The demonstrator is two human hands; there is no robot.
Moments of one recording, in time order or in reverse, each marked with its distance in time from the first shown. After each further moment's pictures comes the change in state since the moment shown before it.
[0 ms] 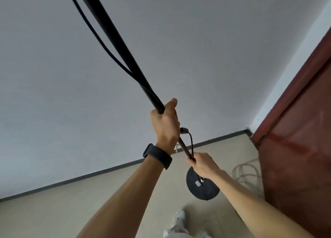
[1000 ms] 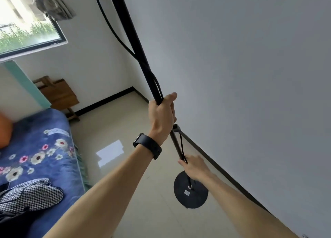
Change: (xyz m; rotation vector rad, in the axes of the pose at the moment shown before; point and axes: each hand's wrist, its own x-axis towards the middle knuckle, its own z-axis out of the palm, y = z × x) left_hand -0.131 0.169 -0.567 -0.092 0.945 0.345; right_hand -0.086 -0.493 0.354 -0.424 -0.611 -0.765
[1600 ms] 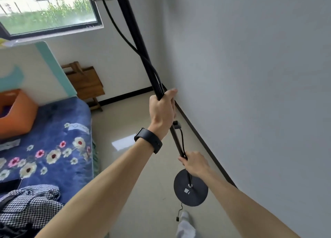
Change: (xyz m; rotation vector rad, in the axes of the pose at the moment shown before) left_hand 0.322 0.005 -0.155 -0.028 0.239 -0.009; right_hand 0.325 -0.179 0.029 -0.193 -0.123 -0.118
